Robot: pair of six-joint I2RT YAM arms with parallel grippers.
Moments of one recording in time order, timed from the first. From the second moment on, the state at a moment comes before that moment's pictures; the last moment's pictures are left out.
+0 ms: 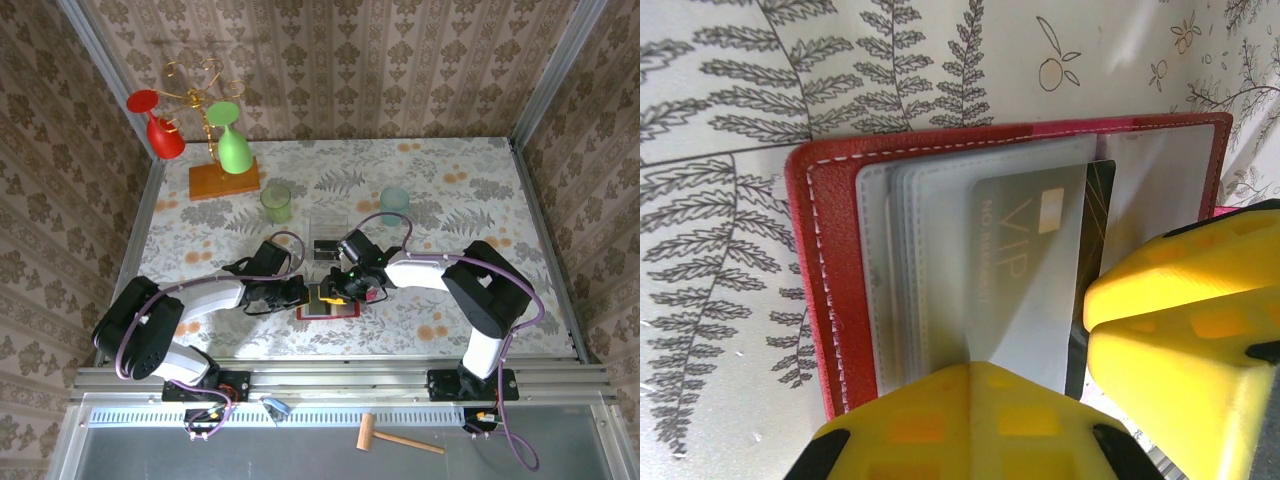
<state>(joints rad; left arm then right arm) -0.68 1.44 0.58 -0.19 0.45 -0.79 0.72 1.77 0.91 -0.18 -0.51 0.89</state>
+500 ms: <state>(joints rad) -0.68 1.44 0.58 -0.19 0.45 -0.79 0.72 1.77 0.92 -0.21 -0.49 0.89</state>
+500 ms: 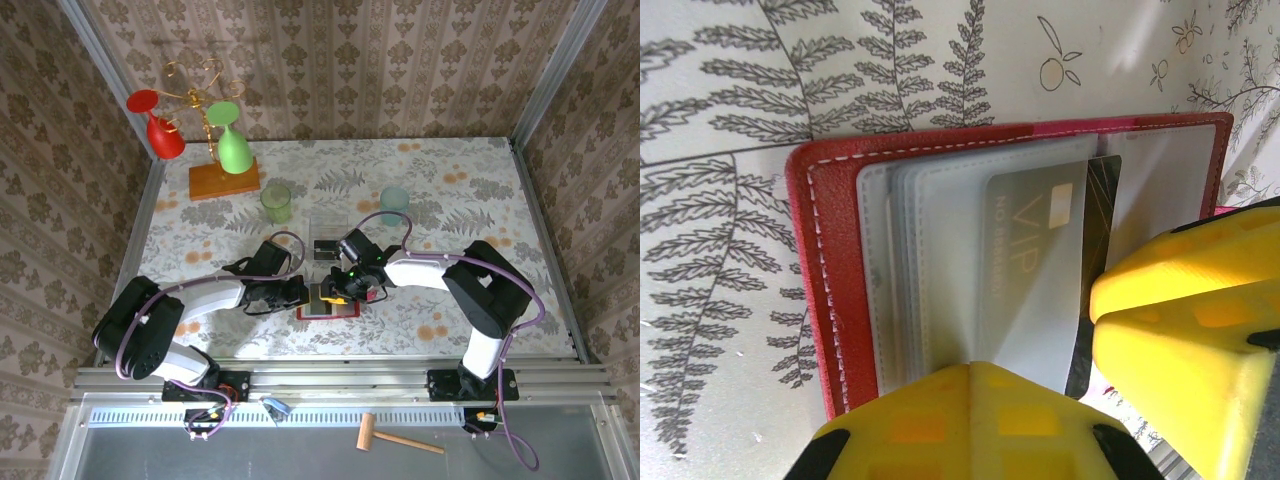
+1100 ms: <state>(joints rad) -0.68 1.48 0.63 -0.19 0.45 -0.79 0.71 1.71 0.89 -0.20 -0.47 0.89</state>
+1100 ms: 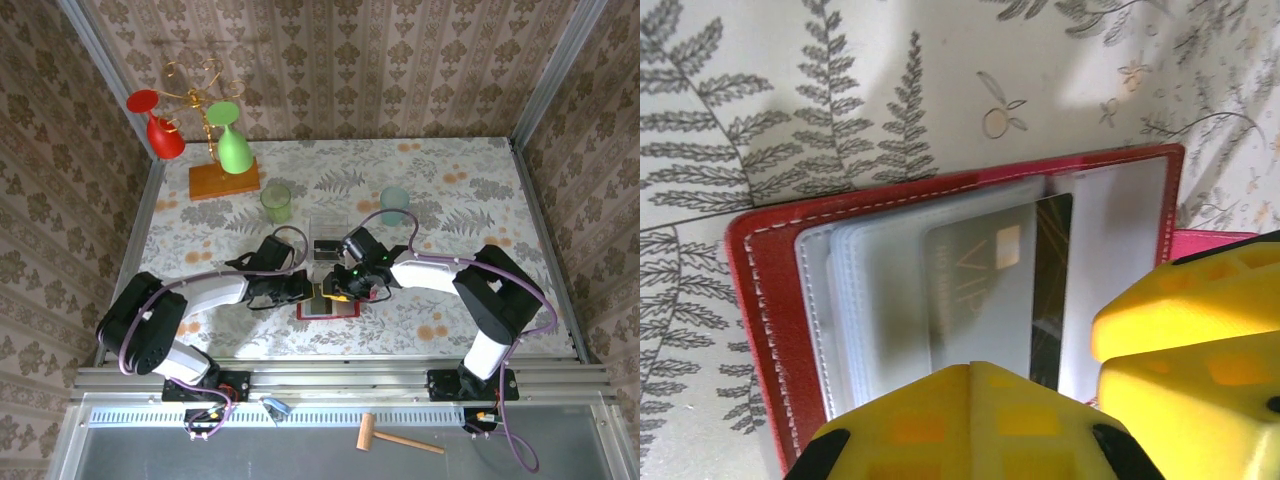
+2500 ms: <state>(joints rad) -0.70 1.50 0.65 -0.22 0.46 -0.77 0.70 1.75 0.86 -0.14 -0.48 0.89</state>
